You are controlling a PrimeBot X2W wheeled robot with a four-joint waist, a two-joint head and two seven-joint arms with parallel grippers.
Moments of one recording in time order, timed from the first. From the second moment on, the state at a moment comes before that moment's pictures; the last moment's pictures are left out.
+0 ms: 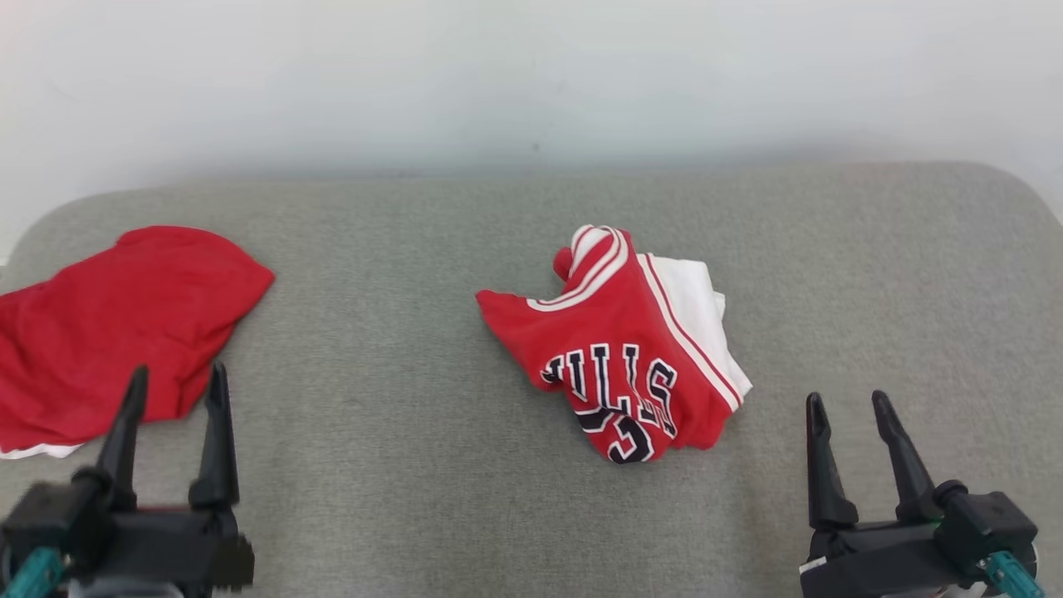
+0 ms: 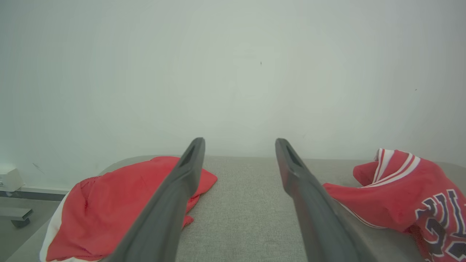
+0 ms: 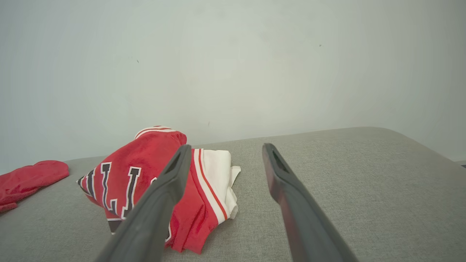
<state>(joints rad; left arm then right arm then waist) -0.17 0.30 -0.08 0.07 -0.36 0.03 -0.26 -0.05 -0.05 0.00 0.13 0.20 0.13 -0.26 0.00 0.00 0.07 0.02</state>
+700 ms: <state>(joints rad) 0.04 0.14 0.02 0.11 -0.24 -0.08 -0.26 -0.01 -0.06 0.02 0.20 0.19 0.13 -0.25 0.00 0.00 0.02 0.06</state>
